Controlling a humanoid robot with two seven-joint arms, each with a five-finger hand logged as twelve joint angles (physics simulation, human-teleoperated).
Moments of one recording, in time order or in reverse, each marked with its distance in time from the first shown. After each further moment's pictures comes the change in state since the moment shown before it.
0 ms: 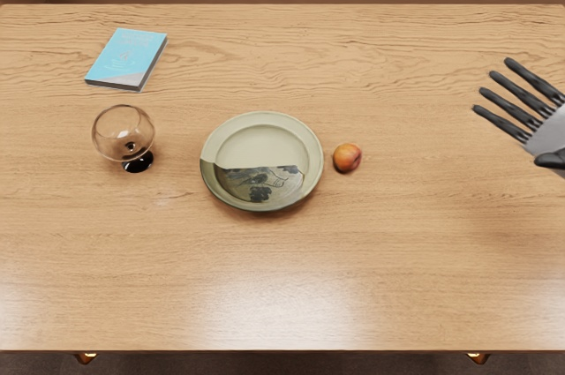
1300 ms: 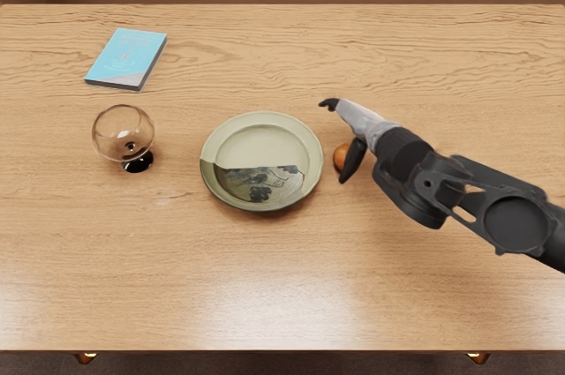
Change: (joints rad) left arm 0.000 0.000 0.000 0.000 0.000 0.000 0.000; right arm 0.887 0.174 -1.358 -0.162 -1.347 -0.759 0.000
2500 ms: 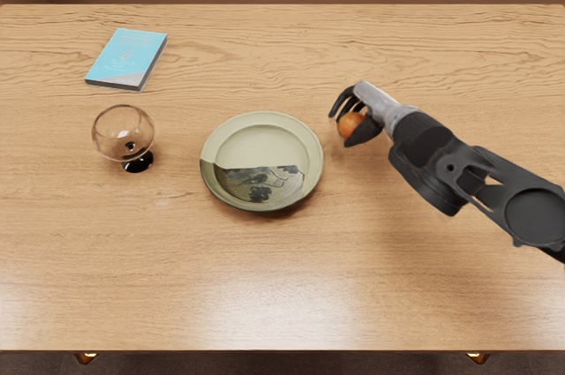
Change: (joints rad) left arm 0.000 0.000 0.000 0.000 0.000 0.000 0.000; right arm -0.038 -0.032 0.141 0.033 0.022 0.005 0.000
